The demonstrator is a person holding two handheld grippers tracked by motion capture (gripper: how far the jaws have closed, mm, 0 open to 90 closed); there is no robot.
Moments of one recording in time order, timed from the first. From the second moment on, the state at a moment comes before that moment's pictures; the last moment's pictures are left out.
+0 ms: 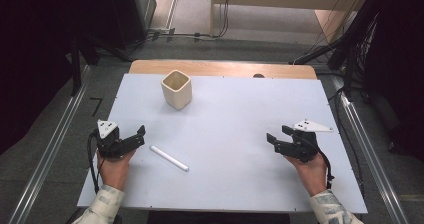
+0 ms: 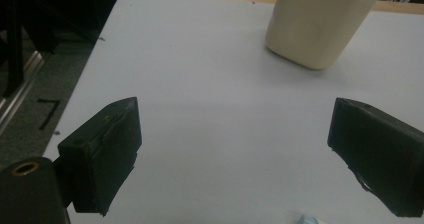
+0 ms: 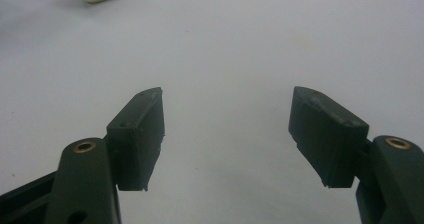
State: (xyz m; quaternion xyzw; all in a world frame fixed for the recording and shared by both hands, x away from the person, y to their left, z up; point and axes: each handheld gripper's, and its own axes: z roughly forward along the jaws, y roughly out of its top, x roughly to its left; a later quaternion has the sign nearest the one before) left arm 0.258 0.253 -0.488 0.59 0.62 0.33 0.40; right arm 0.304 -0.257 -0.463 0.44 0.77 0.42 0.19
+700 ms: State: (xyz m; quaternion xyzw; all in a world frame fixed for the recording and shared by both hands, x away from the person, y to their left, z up) left arm 0.289 0.251 -0.467 0.60 0.61 0.33 0.41; right arm 0.305 -0.256 -0.464 0.44 0.77 0.42 0.18
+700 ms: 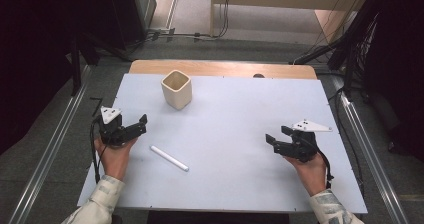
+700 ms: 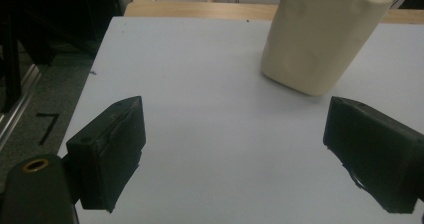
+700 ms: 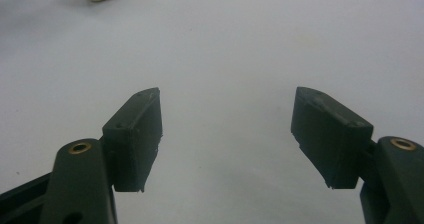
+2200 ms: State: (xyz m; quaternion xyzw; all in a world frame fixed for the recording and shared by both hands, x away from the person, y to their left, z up) left arm 0.421 0.225 -0.426 0.65 0.55 0.31 0.42; right arm 0.309 -0.254 -0.468 0.44 0.78 0.41 0.17
